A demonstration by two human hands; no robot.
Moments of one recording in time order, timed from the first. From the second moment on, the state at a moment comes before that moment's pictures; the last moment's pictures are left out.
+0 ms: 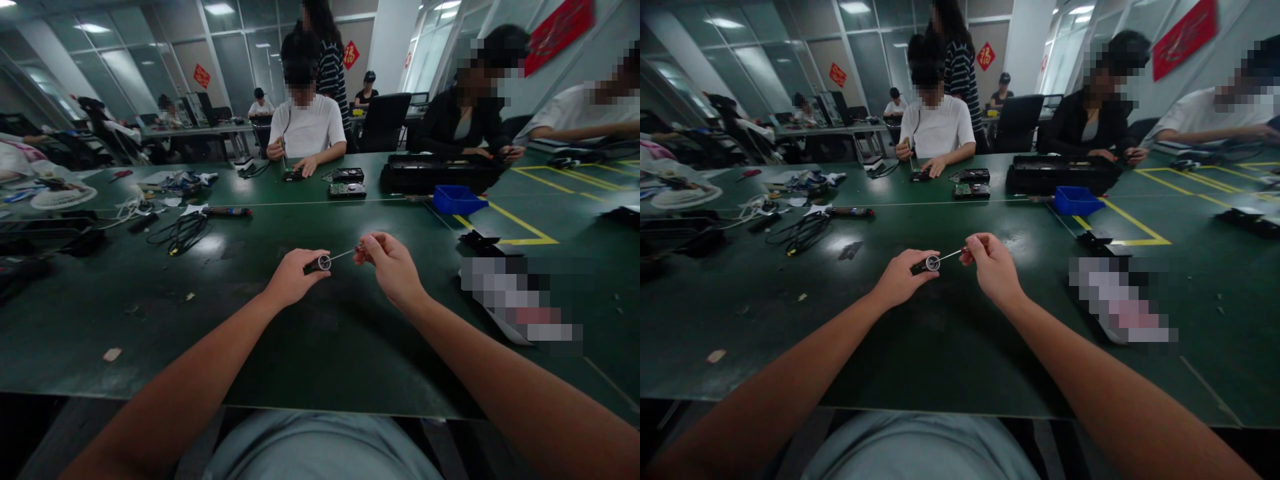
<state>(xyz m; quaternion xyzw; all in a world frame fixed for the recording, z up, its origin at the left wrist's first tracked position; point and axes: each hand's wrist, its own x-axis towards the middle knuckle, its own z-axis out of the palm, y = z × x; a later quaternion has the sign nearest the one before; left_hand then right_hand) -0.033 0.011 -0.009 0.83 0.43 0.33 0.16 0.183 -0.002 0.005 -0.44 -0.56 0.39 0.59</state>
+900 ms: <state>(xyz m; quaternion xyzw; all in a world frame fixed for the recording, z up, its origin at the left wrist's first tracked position) -0.036 0.013 -0.014 0.82 0.43 0.33 0.18 0.185 -0.027 0.036 -0.50 -0.76 0.14 0.40</state>
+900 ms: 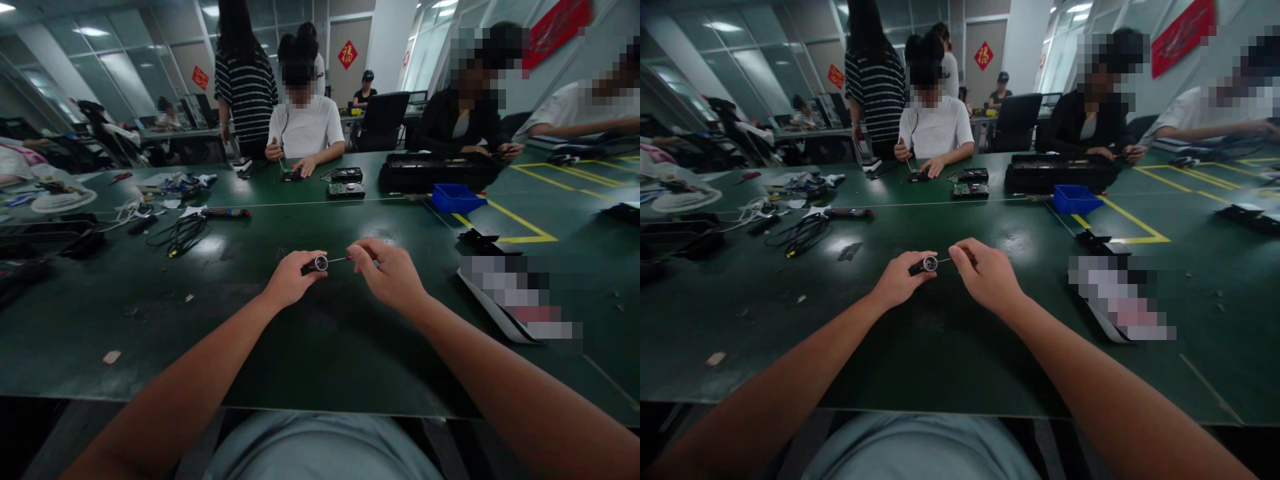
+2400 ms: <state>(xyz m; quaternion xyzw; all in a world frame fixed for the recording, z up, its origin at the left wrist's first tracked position) -0.041 0.016 -0.016 0.81 0.43 0.35 0.19 0.184 -0.023 0.027 -0.49 -0.73 0.25 0.40</state>
